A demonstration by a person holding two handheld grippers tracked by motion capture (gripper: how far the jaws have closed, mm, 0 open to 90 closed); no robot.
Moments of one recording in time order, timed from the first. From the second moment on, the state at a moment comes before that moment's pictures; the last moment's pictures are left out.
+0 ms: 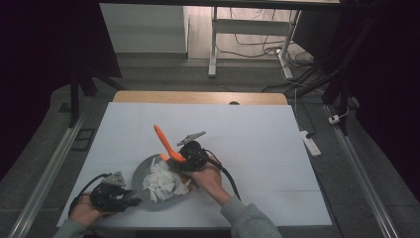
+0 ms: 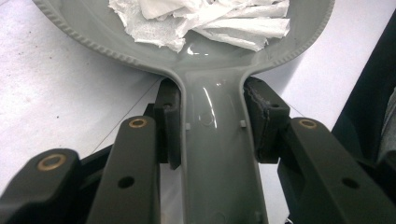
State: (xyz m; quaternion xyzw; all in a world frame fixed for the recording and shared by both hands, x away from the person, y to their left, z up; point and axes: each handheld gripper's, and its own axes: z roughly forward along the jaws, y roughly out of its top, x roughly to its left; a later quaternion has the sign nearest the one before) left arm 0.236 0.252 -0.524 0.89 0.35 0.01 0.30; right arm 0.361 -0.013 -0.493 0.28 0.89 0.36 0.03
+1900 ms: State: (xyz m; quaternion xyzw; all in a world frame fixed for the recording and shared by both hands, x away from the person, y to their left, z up) left arm 0.234 0.273 -0.497 0.77 0.47 0.11 0.41; right arm 0.363 -0.135 -0.463 0.35 0.81 0.46 0.07
